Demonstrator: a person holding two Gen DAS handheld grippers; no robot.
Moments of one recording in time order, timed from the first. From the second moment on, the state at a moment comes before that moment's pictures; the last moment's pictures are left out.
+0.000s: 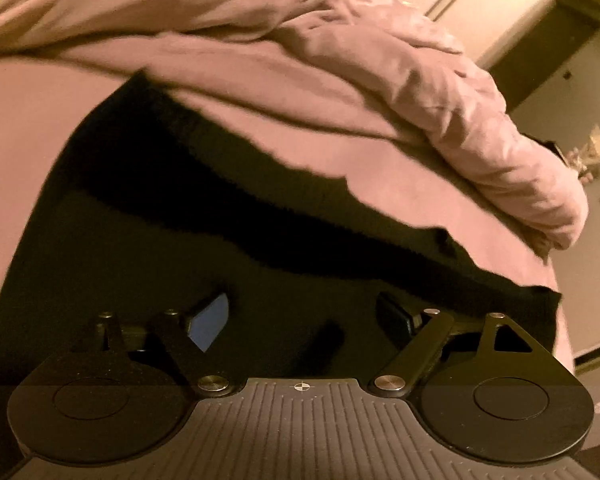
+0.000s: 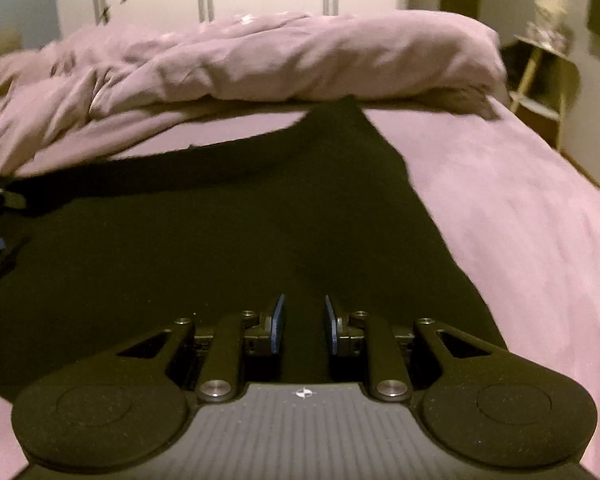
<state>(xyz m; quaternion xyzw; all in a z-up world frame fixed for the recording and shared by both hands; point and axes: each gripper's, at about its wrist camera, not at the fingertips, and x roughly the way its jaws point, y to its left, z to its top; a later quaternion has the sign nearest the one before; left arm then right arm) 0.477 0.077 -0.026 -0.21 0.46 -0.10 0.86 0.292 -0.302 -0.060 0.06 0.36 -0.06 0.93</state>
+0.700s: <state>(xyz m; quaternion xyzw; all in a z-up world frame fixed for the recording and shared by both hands) 0.325 0.170 -0.014 -0.32 0.46 0.05 0.83 0.251 -0.352 -0.046 0.10 0.37 -0.13 0.91</state>
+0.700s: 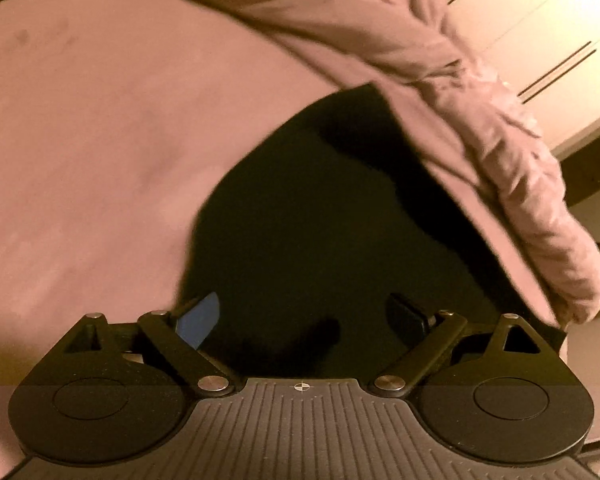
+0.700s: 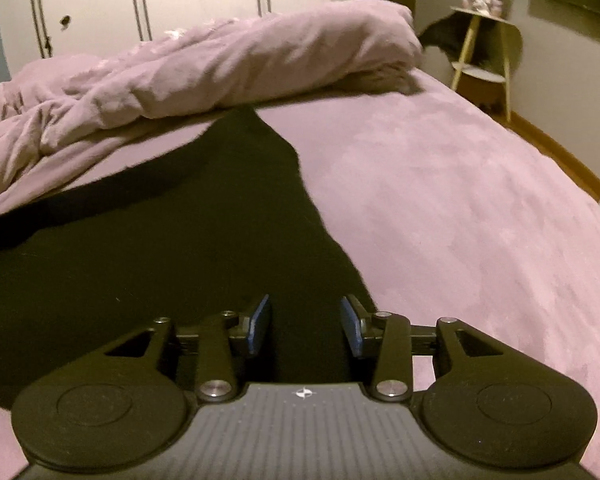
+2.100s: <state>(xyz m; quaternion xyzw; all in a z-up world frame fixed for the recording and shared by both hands) 0.342 0.146 -0.042 -0.32 0.51 0.05 0.79 0.231 -0.335 -0.041 0.19 0.38 -0.13 0.89</state>
